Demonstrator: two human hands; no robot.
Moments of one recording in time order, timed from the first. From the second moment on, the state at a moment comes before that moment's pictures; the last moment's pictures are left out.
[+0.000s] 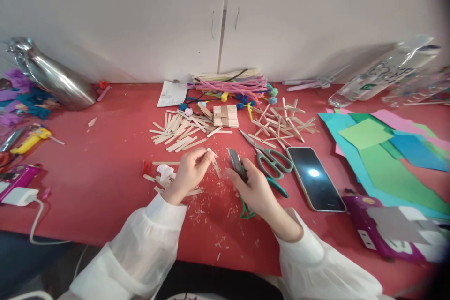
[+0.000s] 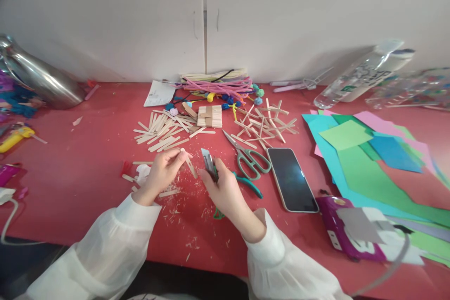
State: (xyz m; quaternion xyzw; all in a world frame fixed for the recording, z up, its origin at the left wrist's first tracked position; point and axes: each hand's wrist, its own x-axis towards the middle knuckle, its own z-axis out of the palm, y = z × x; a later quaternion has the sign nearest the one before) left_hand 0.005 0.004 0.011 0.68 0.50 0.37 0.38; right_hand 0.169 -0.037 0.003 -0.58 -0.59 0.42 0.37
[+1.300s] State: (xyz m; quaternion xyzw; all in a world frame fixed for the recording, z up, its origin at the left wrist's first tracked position) left_hand 0.011 0.001 0.007 0.77 0.48 0.32 0.26; right_hand 0.155 -0.050 0.005 -0.59 -0.79 0.15 0.03
